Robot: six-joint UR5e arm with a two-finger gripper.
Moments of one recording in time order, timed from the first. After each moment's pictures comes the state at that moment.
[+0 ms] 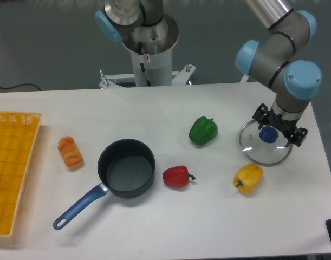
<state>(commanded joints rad) 2.86 -2.02 -1.56 -1.08 1.60 1.51</state>
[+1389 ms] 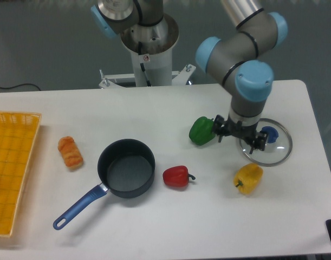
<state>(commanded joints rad) 2.63 -1.96 -1.64 -1.02 1.54 0.86</state>
